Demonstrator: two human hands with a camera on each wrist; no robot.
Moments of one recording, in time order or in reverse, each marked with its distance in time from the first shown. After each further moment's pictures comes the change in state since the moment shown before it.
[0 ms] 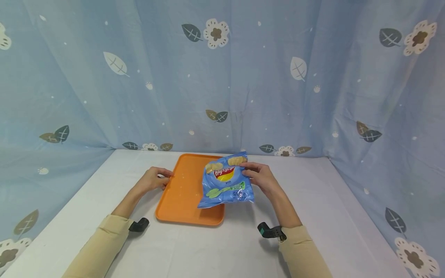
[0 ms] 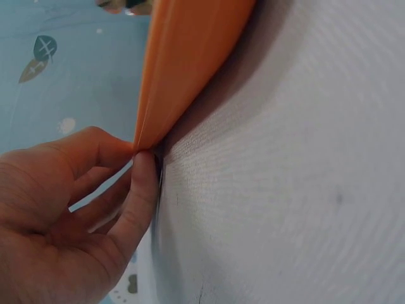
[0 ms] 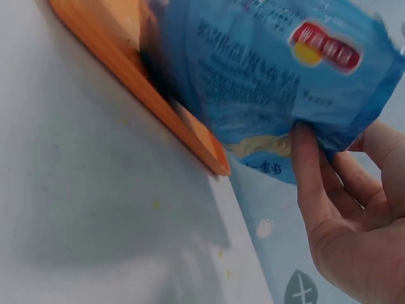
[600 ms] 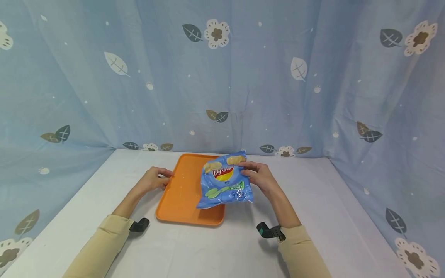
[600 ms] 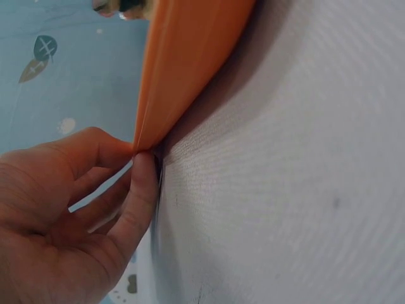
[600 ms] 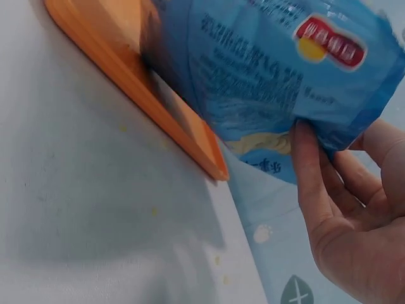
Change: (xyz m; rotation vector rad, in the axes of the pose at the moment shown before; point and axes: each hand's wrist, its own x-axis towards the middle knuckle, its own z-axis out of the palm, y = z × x) left_hand 0.000 -0.001 -0.001 0.012 0.009 0.000; right_hand 0.000 -0.003 0.005 -0.051 -0.001 -0.024
